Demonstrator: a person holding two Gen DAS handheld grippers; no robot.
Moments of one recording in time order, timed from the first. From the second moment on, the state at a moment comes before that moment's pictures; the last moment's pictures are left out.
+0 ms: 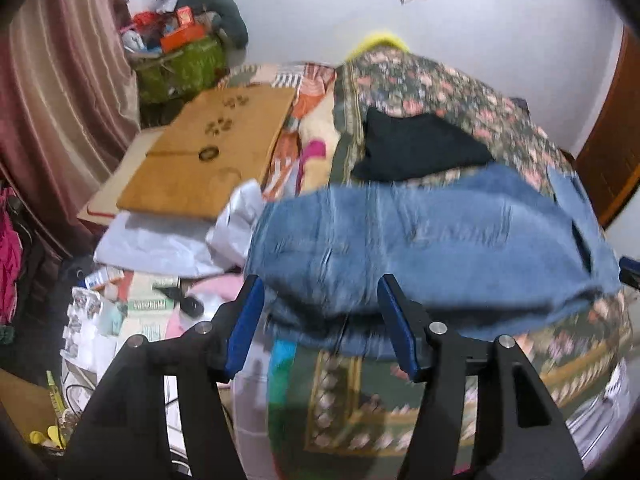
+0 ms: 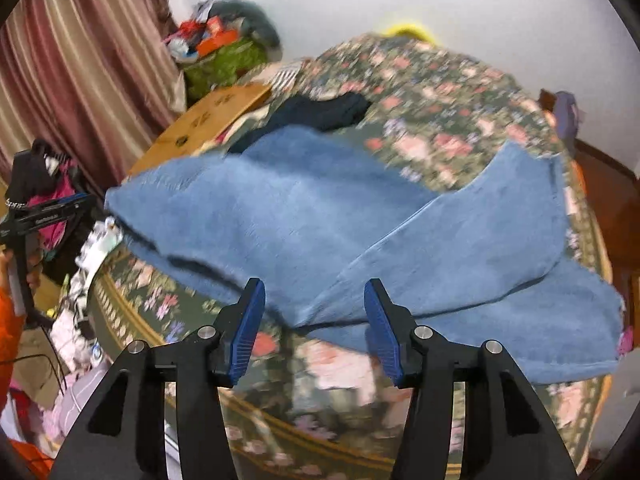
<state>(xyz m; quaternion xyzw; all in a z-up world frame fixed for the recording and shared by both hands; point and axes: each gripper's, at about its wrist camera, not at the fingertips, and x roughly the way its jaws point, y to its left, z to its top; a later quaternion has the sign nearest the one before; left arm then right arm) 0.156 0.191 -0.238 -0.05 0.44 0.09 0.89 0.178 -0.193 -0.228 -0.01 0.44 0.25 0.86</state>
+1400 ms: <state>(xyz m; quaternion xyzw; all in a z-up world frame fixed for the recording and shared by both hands) 0.364 0.052 -0.298 0.00 0.52 0.02 0.85 0.502 -0.307 -0.339 -0.01 0.51 0.04 0.86</state>
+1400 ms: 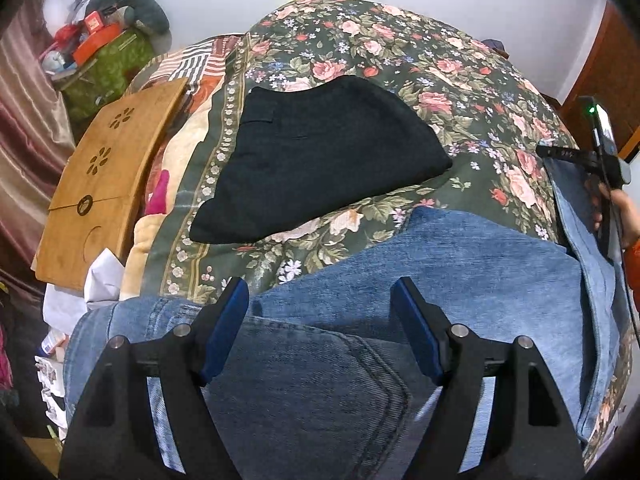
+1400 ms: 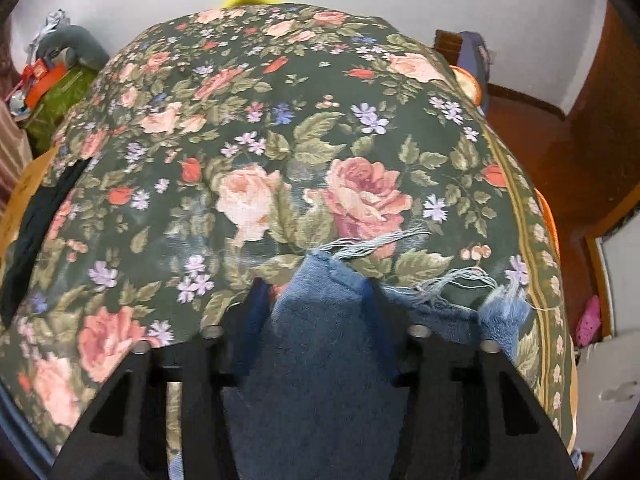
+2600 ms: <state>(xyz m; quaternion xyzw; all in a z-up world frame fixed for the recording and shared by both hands) 0.282 -0.114 -0.310 0.11 0.55 -0.08 0.83 0.314 -0.524 -0.205 0.11 0.40 -0.01 0.91</state>
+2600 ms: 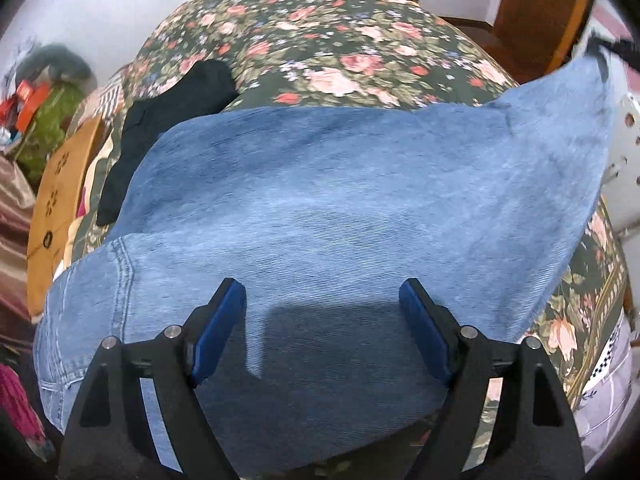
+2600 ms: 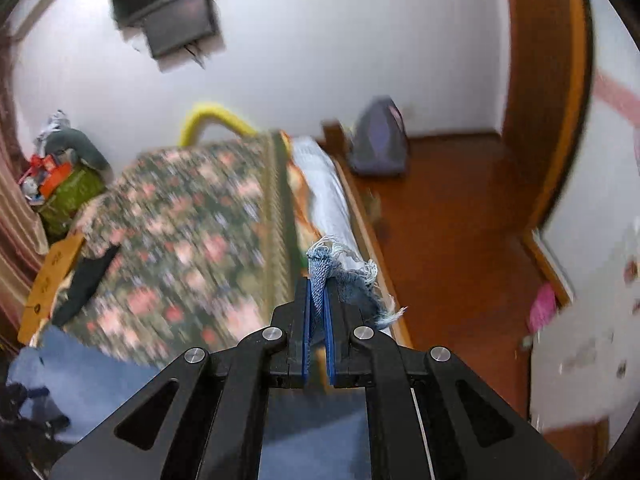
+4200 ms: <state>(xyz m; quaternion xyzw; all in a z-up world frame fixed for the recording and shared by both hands) 0.302 0.268 -0.325 -0.09 0.54 0.08 0.83 0.337 -0.111 -0.230 -0.02 0.45 0.28 0.85</state>
